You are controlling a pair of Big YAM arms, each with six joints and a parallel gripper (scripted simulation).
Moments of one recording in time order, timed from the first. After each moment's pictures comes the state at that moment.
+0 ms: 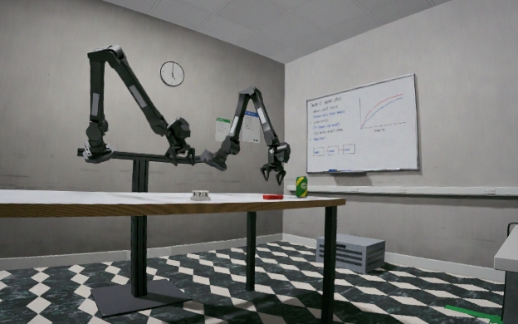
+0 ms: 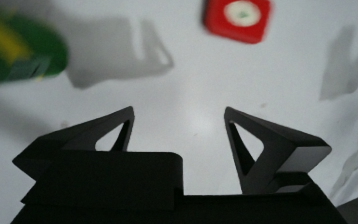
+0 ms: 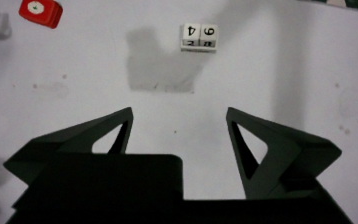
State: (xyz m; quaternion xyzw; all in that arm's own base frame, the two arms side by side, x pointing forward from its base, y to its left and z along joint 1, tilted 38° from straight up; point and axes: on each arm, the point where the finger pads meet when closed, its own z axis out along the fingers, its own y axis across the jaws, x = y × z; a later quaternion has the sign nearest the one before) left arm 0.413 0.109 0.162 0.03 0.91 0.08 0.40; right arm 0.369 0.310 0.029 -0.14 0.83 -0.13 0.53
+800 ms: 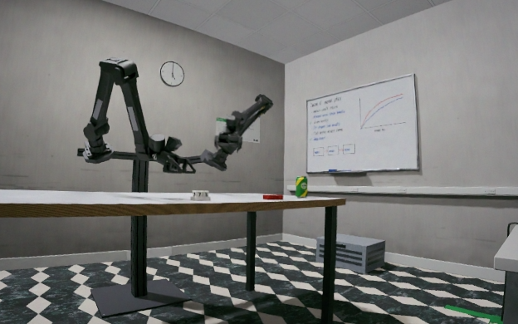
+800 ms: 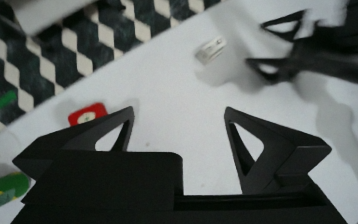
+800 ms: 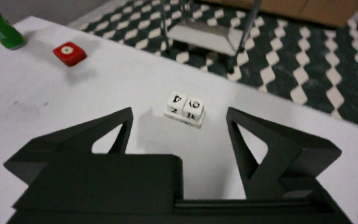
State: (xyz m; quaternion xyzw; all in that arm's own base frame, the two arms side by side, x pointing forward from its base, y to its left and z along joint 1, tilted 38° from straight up) left arm 0.362 -0.213 0.175 0.32 0.79 0.12 0.51; right arm 0.458 0.281 0.056 -0.32 0.65 -0.06 0.69
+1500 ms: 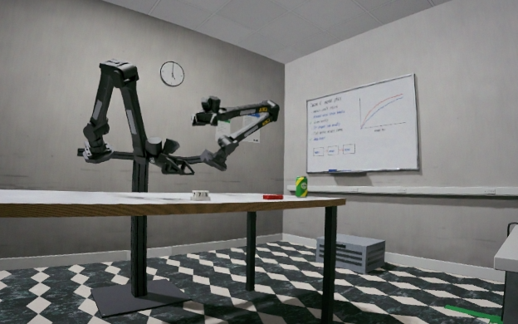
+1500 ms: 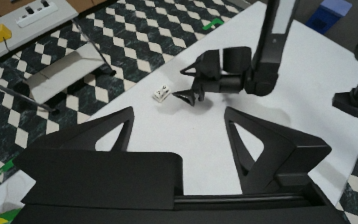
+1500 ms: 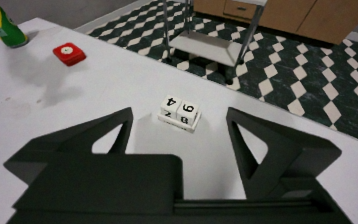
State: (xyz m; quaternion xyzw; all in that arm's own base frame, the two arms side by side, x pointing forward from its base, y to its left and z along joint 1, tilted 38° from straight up) left arm 0.214 -0.333 0.191 0.42 0.68 0.07 0.60; right arm 0.464 0.272 0.057 -0.34 0.63 -0.06 0.70
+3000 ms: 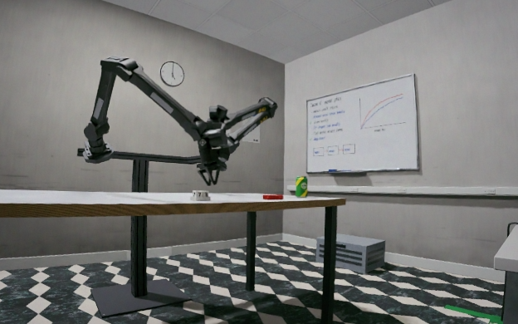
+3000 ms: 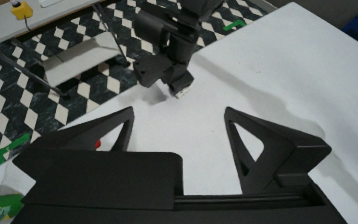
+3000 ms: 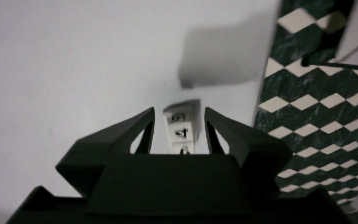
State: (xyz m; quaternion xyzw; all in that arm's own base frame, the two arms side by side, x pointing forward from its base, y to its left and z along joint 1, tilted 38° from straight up) left arm 0.274 -0.286 0.182 0.36 0.69 0.09 0.62; right arm 0.543 0.346 0.022 -0.68 0.65 -0.30 0.16
